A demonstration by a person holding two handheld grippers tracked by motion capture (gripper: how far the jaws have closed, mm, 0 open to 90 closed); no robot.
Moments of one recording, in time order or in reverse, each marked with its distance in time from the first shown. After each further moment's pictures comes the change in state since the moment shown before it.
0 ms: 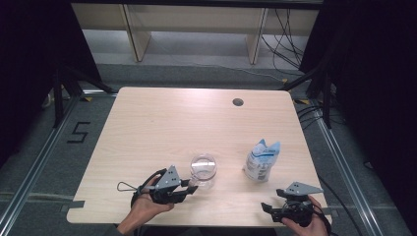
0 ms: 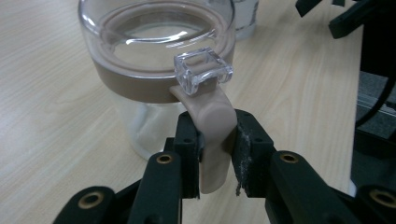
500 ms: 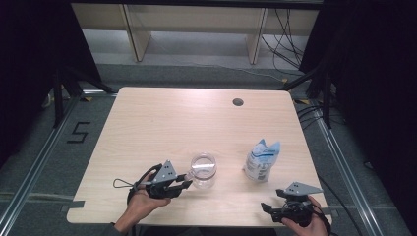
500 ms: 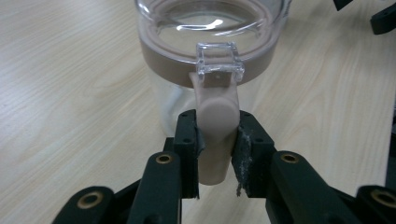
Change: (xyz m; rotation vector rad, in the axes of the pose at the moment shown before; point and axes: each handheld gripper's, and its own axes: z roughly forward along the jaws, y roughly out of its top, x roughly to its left) left arm 0.014 0.001 -0.005 0.019 0.102 -0.025; right arm 0.000 0.000 0.001 -0.003 0.001 -0.008
